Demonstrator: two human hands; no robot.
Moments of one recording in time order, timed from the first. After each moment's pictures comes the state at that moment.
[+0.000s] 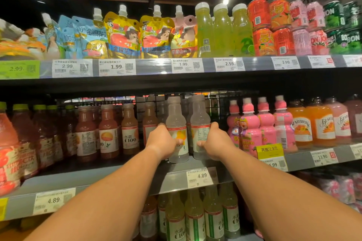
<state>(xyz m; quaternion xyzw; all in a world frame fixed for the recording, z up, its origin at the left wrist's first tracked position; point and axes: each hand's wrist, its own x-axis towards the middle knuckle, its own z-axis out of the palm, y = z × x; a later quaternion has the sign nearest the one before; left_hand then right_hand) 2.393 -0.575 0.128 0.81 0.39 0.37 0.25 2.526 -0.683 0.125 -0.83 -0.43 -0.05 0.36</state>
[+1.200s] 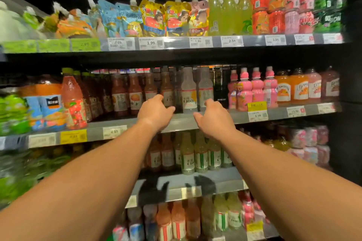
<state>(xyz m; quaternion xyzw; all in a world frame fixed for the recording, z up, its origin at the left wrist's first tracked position) 2.234 -0.688 0.114 0.82 0.42 0.38 0.11 2.374 -0.792 0.091 -0.81 -0.45 -0.15 0.36</state>
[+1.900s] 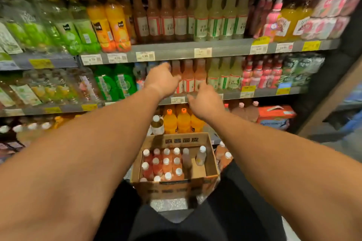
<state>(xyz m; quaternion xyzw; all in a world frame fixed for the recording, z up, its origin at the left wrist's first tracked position) 2.094 -0.809 -0.166 0.83 0.48 0.22 0.20 2.194 -0.916 -0.212 -0.85 -0.45 0.06 0.27</state>
